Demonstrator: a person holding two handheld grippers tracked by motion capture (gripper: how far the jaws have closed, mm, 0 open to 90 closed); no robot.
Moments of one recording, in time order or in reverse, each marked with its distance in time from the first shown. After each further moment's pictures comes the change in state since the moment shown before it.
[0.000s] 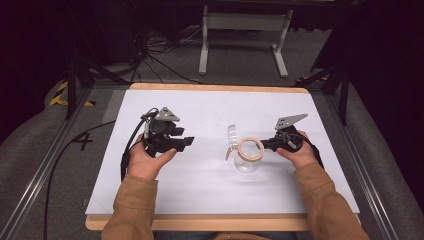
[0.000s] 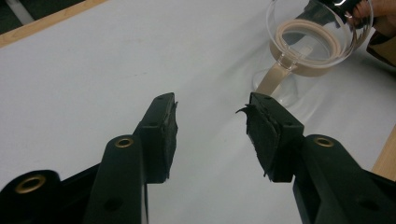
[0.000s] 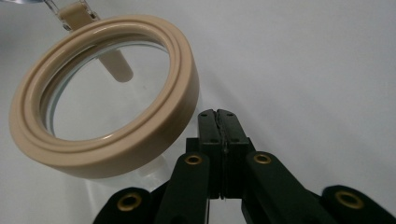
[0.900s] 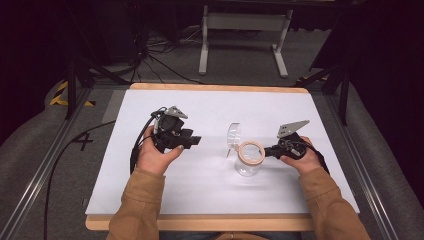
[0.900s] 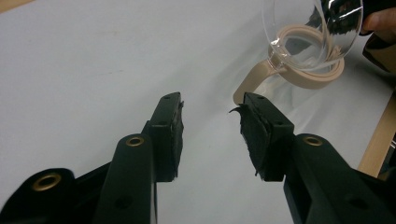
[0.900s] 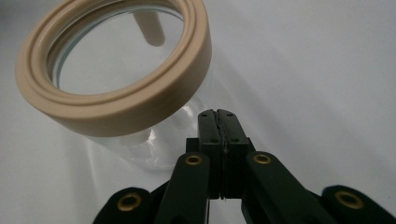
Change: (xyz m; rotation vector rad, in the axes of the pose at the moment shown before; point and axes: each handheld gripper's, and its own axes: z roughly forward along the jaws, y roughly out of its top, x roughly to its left) left arm 0.004 0.010 0.023 0.046 -0.088 -0.018; right arm 0.015 -0.012 -0.008 0.061 0.003 -0.049
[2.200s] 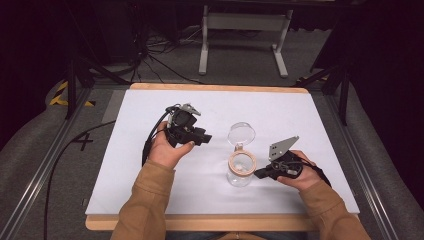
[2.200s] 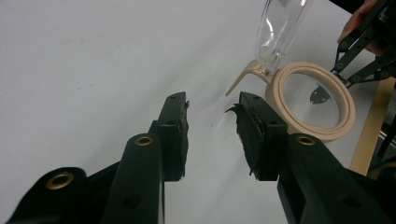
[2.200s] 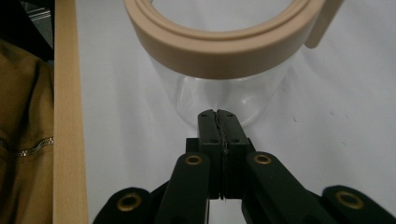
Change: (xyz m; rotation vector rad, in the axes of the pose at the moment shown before) left arm -0.003 0.019 0.026 0.033 -0.074 0.030; right arm 0.064 0.004 0.003 0.125 0.124 -0.158
